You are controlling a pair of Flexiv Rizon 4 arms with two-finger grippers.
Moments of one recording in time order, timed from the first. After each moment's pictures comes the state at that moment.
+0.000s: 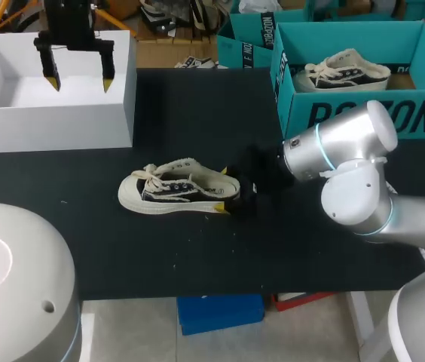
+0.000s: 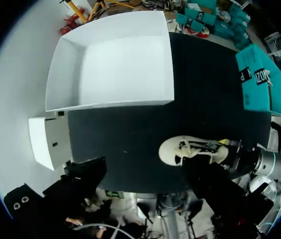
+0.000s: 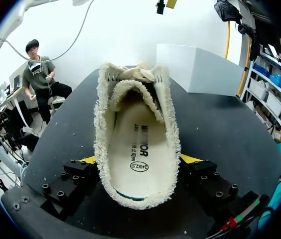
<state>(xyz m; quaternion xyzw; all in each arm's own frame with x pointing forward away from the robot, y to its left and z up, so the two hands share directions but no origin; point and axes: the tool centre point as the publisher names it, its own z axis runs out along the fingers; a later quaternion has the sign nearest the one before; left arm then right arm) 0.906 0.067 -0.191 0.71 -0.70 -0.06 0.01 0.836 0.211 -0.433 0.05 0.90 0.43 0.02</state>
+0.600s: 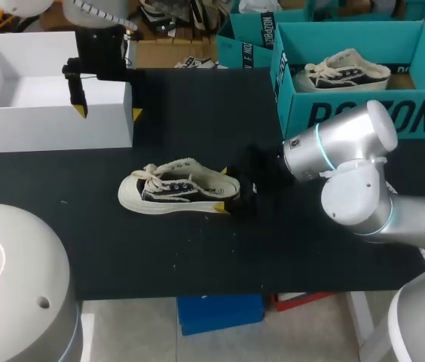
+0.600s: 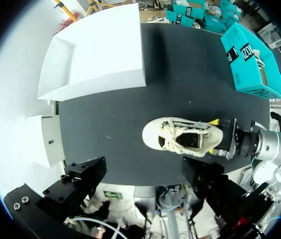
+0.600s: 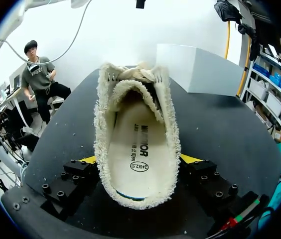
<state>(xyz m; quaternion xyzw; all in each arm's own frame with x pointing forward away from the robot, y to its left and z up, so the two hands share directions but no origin) 0.844 0.014 -0.199 0.70 -0.71 -0.05 0.00 0.836 0.211 -0.433 0.05 0.90 0.43 0.02</state>
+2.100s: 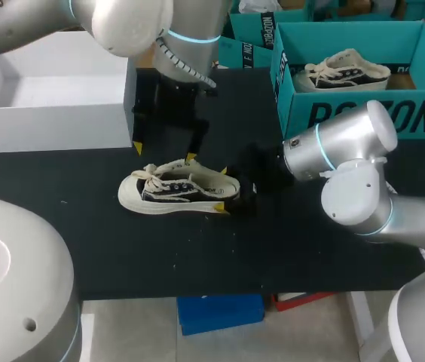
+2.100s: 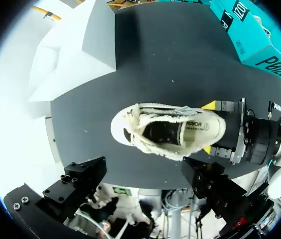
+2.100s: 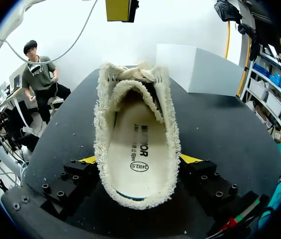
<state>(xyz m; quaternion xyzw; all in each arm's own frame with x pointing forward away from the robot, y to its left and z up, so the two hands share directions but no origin) 0.814 -0.083 -0.277 0.68 -0.72 -0.13 -0.04 0.836 0.211 -0.433 0.05 0.90 0.43 0.02</state>
